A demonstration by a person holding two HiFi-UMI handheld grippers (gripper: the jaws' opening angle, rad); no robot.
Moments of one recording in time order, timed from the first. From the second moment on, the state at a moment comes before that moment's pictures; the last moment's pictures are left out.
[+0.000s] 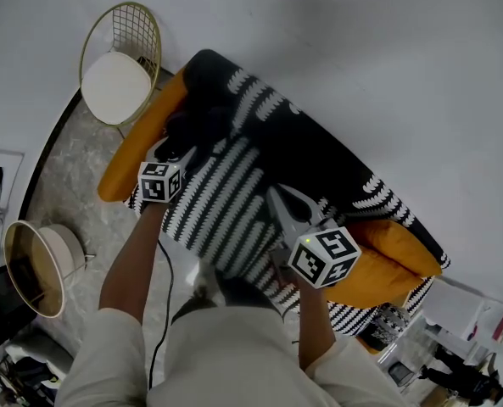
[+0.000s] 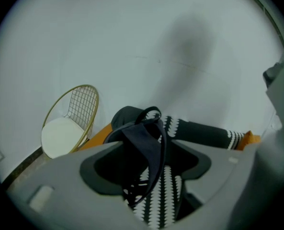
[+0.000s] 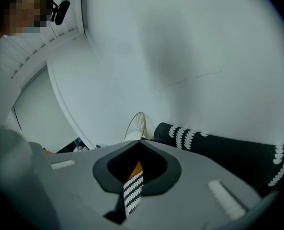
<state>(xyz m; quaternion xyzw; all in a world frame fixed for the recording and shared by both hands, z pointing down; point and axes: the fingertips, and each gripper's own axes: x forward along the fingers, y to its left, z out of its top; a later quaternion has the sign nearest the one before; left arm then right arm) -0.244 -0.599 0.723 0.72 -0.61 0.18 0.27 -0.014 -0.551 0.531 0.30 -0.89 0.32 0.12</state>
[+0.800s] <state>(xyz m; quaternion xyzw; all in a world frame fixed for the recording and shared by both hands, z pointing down) -0.205 -0.468 0.567 0.78 -0.59 0.11 0.16 0.012 -0.447 0.456 0.35 -0.90 0.19 0.14</state>
